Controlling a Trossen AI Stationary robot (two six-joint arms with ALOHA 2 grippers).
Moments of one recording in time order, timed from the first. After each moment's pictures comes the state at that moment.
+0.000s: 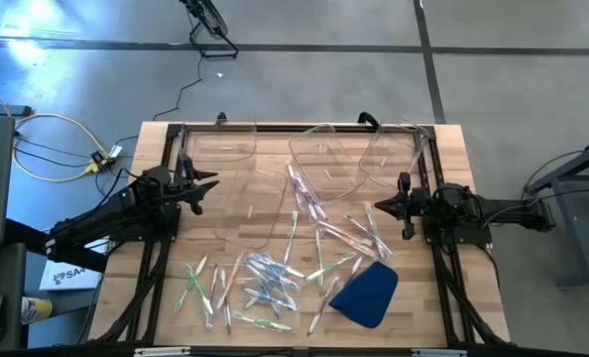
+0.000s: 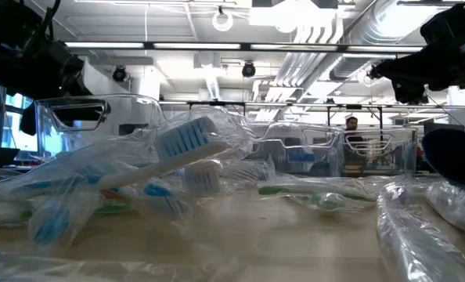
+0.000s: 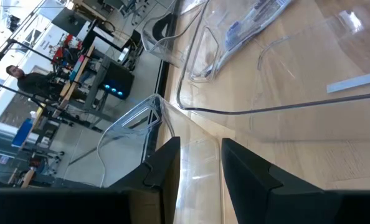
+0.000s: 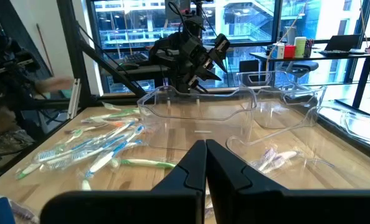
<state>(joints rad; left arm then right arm) 0.45 0.02 0.14 -0.41 -0.09 0.89 -0.03 0.03 0.01 0.03 0.00 0.05</state>
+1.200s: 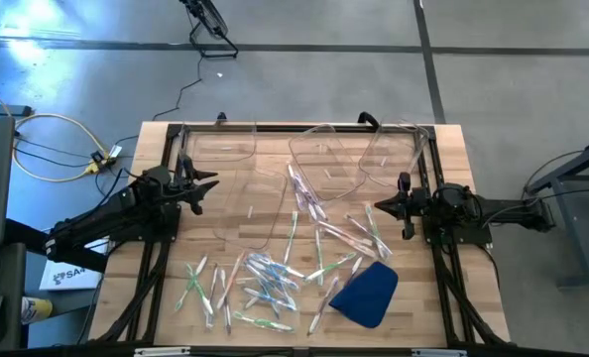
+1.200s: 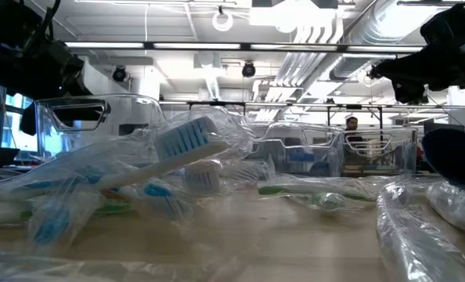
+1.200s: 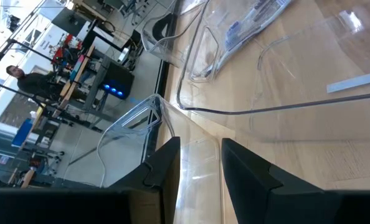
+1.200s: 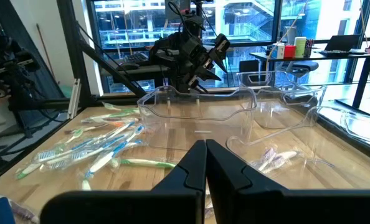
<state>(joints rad) 0.45 0.02 0.14 -0.41 -0.09 0.88 -0.03 0.03 0.01 0.03 0.00 0.05</state>
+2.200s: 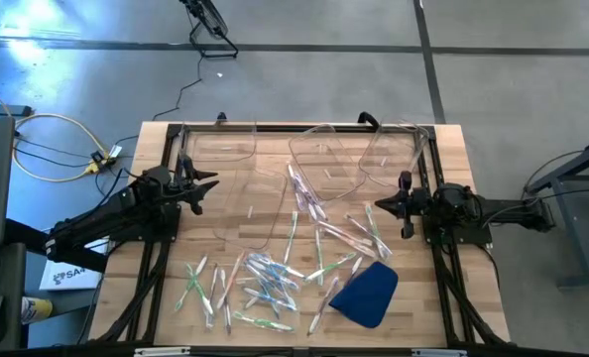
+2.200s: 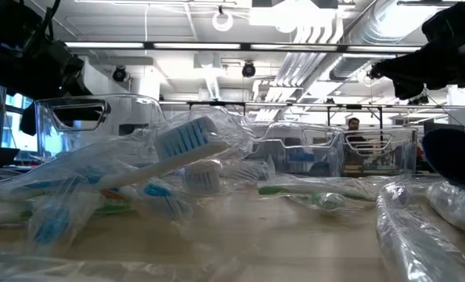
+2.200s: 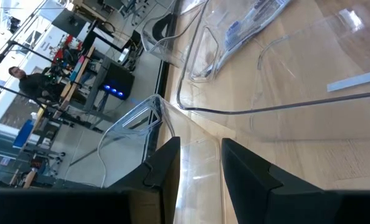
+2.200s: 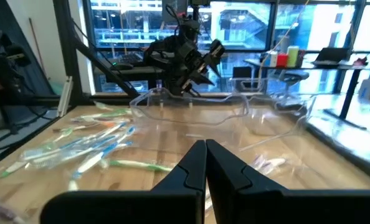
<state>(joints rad) 0.45 0.02 0.14 -0.41 -0.09 0.89 -0.03 0.03 0.01 0.05 0.02 -0.01</state>
